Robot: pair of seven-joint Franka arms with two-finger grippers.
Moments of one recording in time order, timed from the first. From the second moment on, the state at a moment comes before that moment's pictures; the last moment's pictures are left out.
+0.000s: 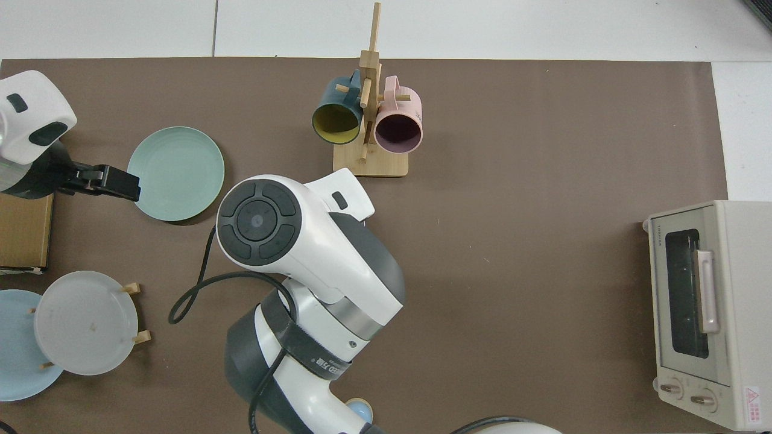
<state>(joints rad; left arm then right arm) -0.06 0.11 0.03 -1.55 -0.03 1.65 0.13 0.72 0.57 -0.05 -1.14 -0.05 1.78 0.72</state>
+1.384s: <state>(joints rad) -0.06 0.10 0.03 -1.55 -0.03 1.65 0.13 0.70 0.59 -0.04 -1.36 -0.05 2.02 0.58</state>
